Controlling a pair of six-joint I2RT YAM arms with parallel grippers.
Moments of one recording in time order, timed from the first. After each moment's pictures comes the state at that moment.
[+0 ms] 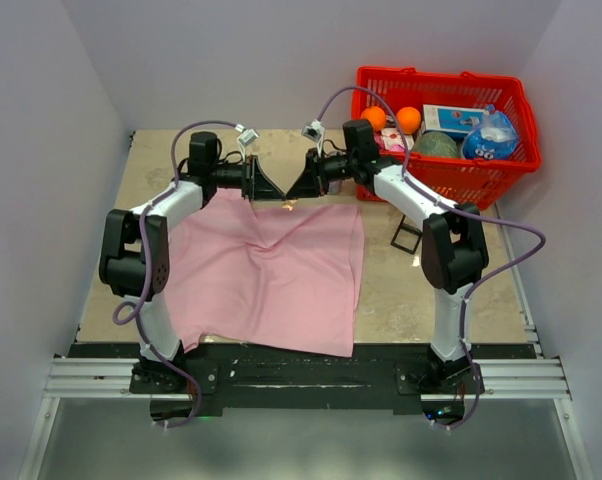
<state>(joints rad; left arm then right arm) -0.18 1.90 1.33 0.14 1.31 -0.35 0.42 2.03 1.67 -0.19 -1.09 0.07</state>
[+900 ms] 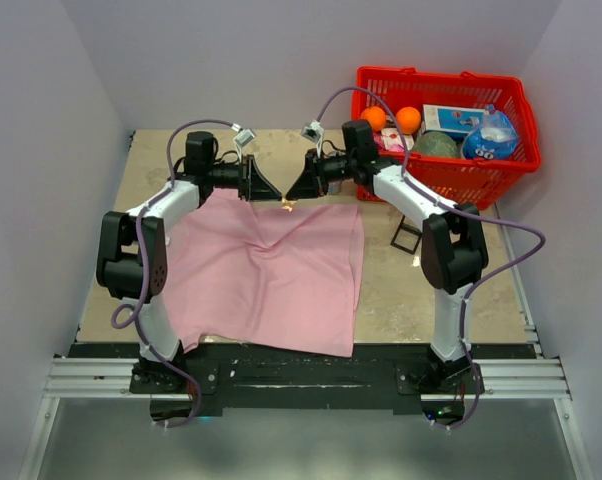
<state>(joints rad) -0.16 1.88 1.33 0.07 1.32 -0.26 0.42 2.03 1.67 -0.19 -1.08 0.07</state>
